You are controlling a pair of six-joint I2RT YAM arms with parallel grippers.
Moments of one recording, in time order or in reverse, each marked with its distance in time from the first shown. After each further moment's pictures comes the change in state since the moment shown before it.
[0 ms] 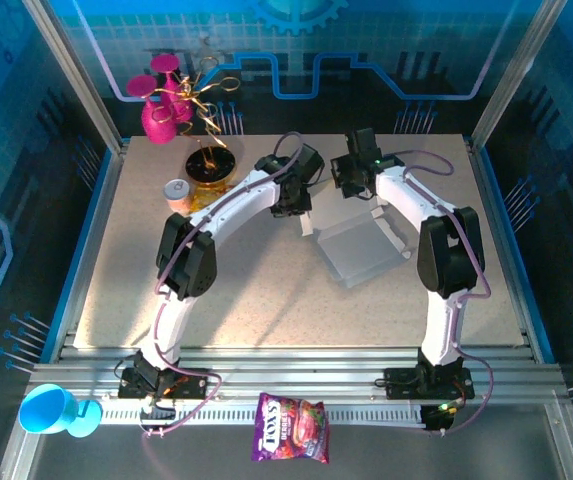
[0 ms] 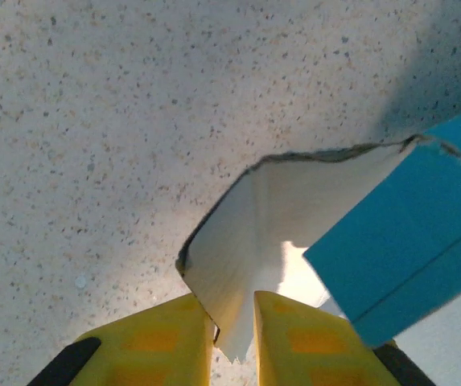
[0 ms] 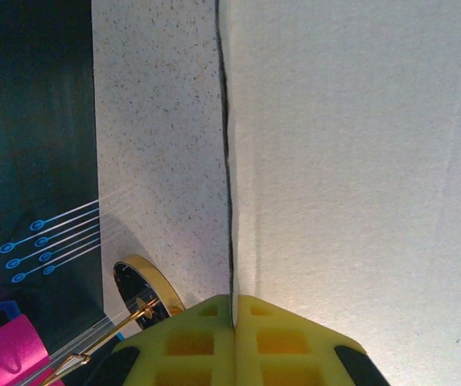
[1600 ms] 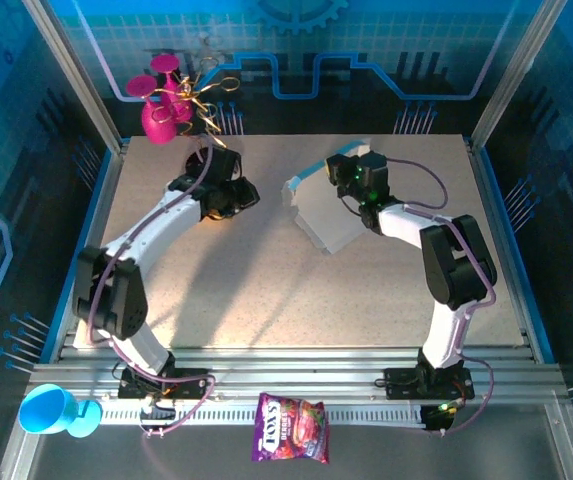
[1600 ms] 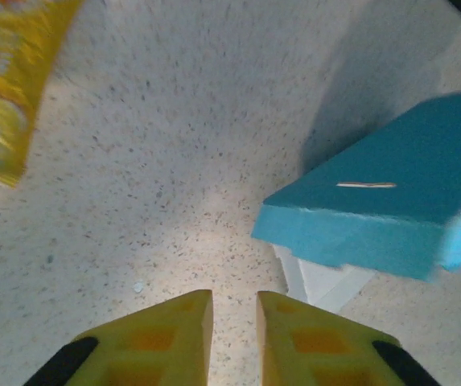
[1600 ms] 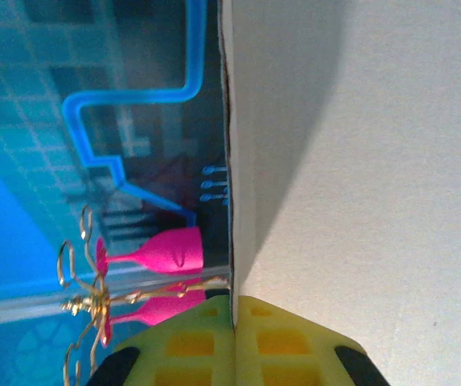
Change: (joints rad) left arm 0.286 -0.509 -0.700 0.527 0.344 0.029; right arm 0.003 -0.099 -0.489 1.027 -0.104 -0.054
